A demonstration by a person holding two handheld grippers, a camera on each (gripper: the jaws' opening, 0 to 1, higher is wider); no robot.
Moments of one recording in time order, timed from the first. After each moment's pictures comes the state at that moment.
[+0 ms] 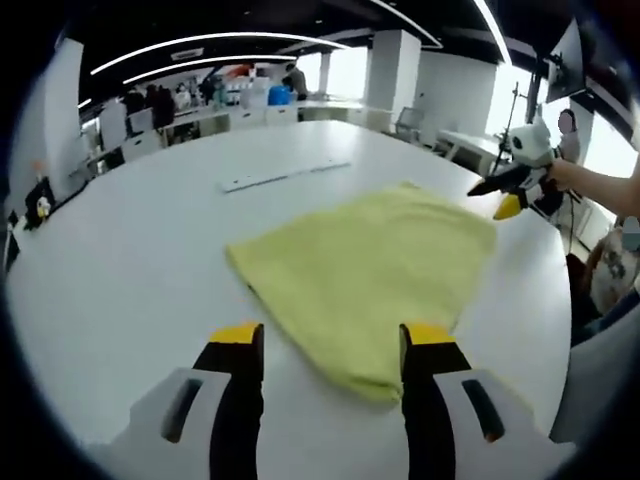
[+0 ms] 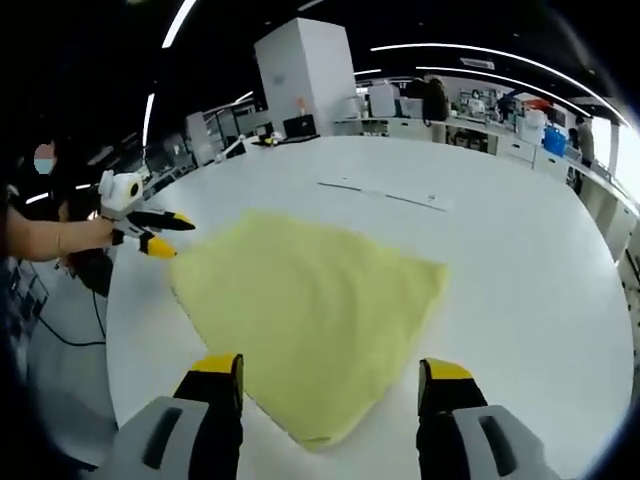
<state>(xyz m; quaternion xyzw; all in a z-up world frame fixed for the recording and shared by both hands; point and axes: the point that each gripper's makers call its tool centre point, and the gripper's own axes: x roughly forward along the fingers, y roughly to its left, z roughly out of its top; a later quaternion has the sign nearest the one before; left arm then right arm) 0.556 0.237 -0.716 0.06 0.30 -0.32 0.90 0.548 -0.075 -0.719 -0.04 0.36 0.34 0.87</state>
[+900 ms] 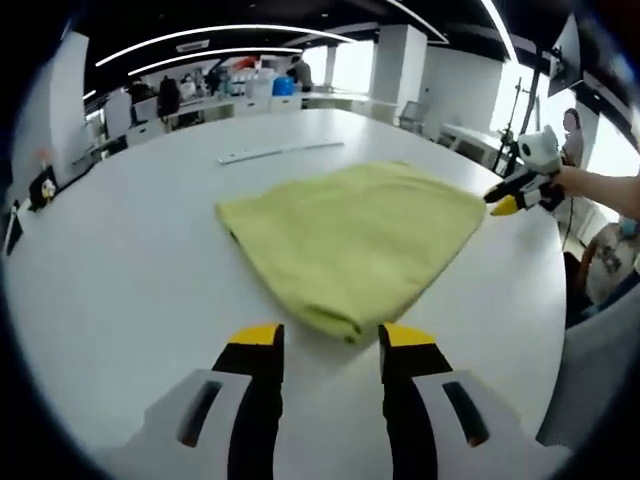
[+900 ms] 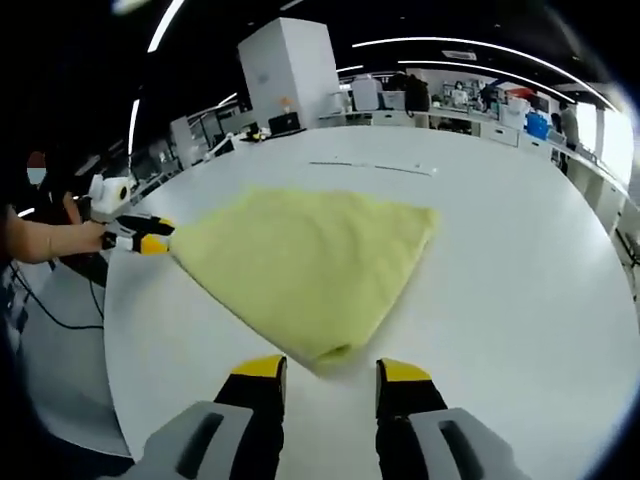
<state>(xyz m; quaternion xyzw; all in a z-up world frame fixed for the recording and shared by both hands) 0.514 0.236 -0.742 0.06 0.33 -0.31 0.89 0.507 -0.095 -0.747 -0.02 0.37 0.30 0.88</state>
